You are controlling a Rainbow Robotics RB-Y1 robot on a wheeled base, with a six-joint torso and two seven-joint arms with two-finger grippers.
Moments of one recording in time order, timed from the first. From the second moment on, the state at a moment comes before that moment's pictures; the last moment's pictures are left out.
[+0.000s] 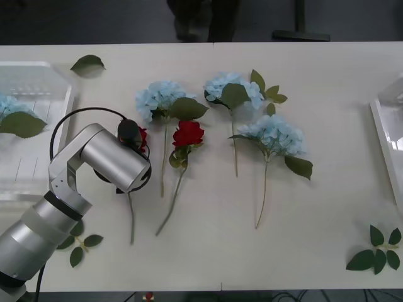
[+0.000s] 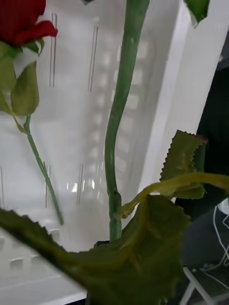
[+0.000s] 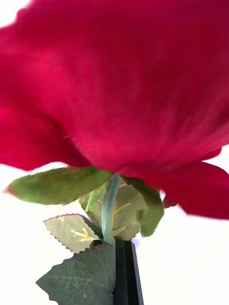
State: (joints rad) right arm -0.85 -1.28 0.60 -0.66 -1.14 1.12 2.08; left arm -0.43 0.38 -0.48 -1.57 0.10 1.41 -0.90
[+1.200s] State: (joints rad) right arm -0.85 -1.19 0.48 -0.70 -1.24 1.27 2.01; left arm -0.42 0.39 -0.31 -1.70 0.09 1.41 -1.13
